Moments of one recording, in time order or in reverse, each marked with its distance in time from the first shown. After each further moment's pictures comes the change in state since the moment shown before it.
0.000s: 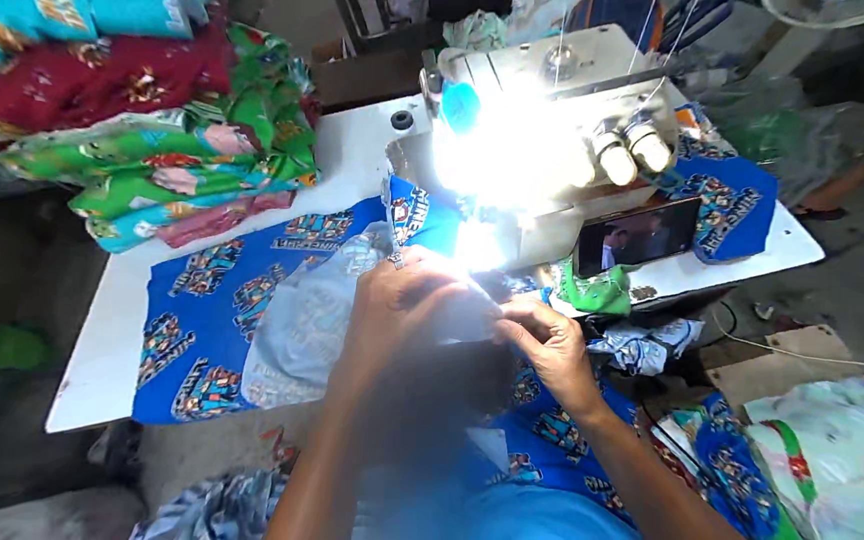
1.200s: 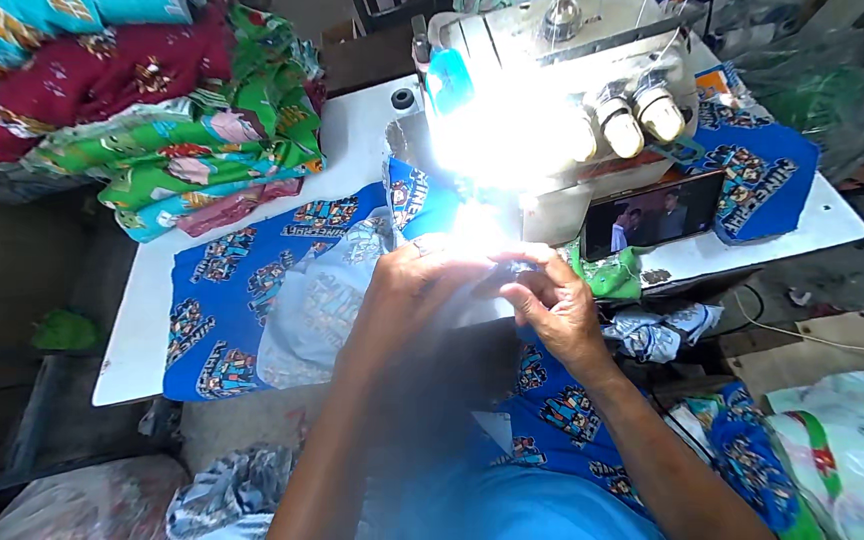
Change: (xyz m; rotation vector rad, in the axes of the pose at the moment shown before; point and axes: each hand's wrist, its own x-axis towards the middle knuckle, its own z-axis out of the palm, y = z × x) left_hand 0.009 0.012 0.006 0.112 -0.133 0.080; right_hand 0.027 -0.013 -0.010 -0.094 -0.079 -0.162
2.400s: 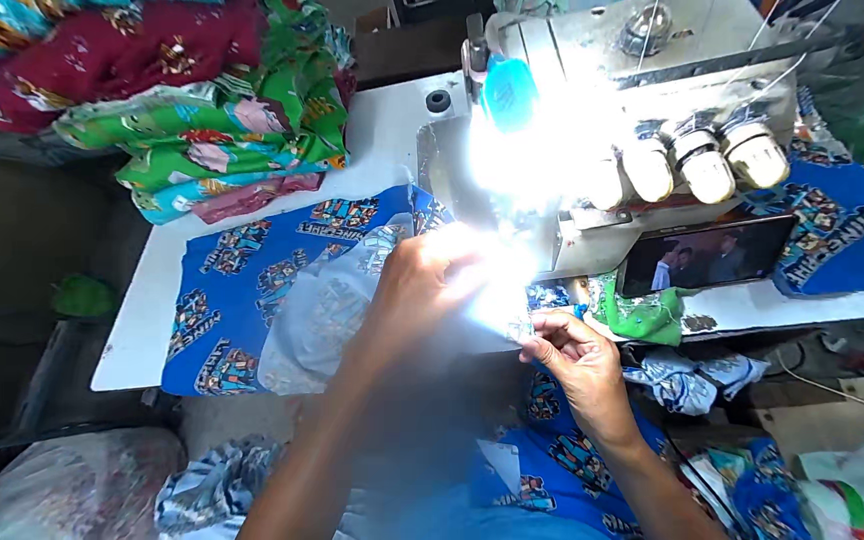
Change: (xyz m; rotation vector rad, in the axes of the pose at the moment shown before) left_hand 0.021 -0.024 -0.001 0.108 -0.013 -0.150; right_hand -0.022 0.015 0.007 0.272 0.074 0.290
